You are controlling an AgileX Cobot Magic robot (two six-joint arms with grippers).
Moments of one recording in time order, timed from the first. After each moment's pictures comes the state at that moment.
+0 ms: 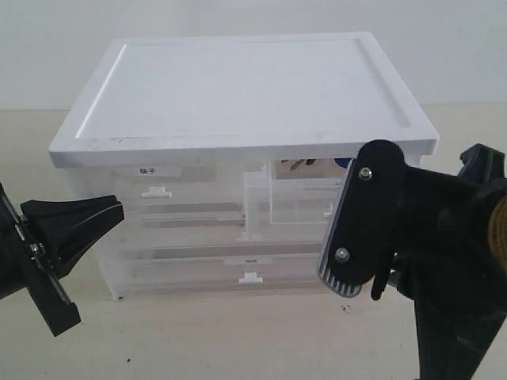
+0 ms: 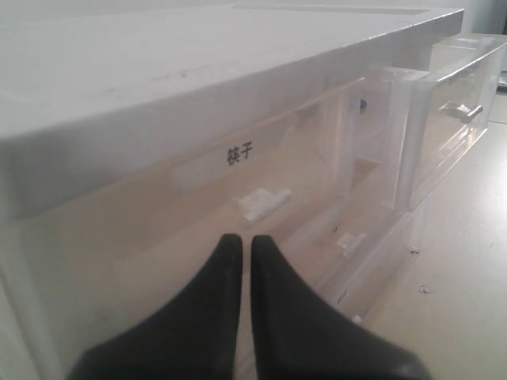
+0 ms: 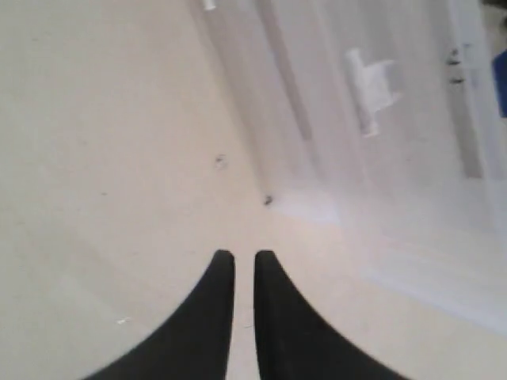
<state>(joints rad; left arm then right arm) -0.08 1.44 -0.14 0.78 -1.21 -0.19 1.10 1.10 -0.76 -0.51 0.94 0.06</state>
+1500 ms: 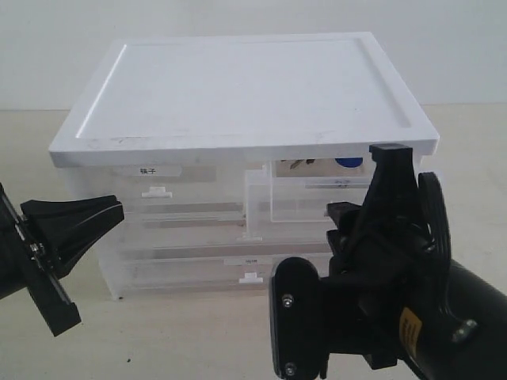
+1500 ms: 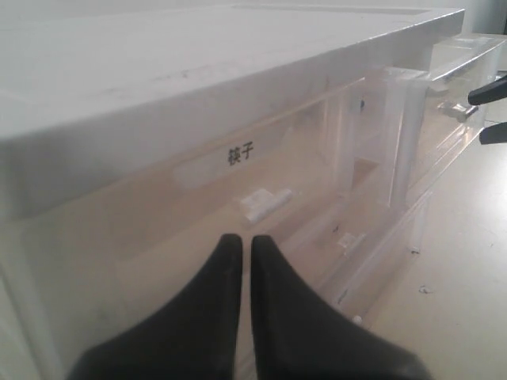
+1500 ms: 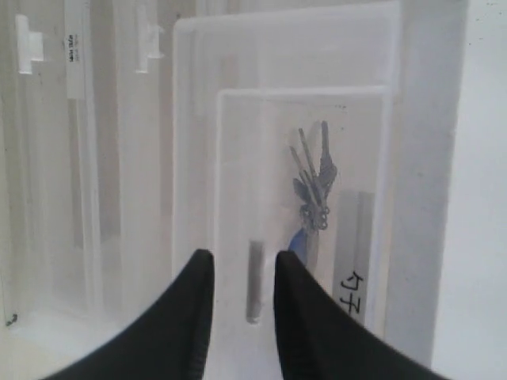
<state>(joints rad) -0.08 1.44 -0.14 0.78 -1.21 -0.19 1.35 1.30 -0.50 -1.57 0.93 0.72</state>
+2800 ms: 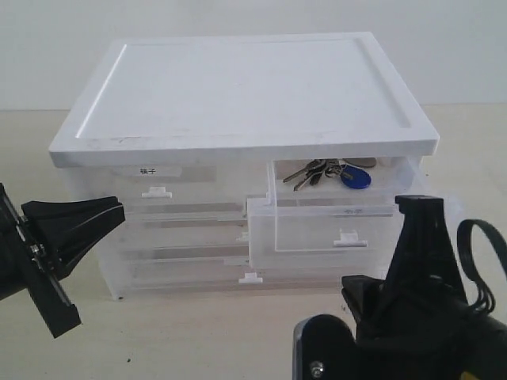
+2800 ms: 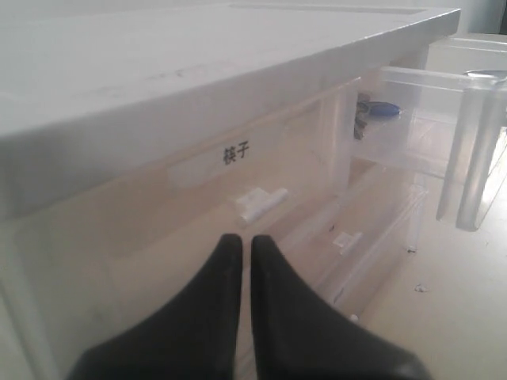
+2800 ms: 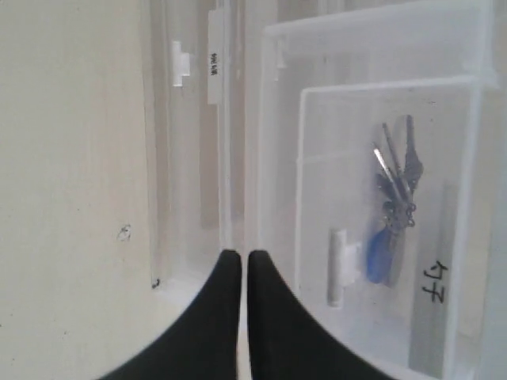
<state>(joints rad) -0.08 1.44 -0.14 0.79 -1.21 -0.19 1.54 1.18 -0.50 -1.22 0.97 0.59</state>
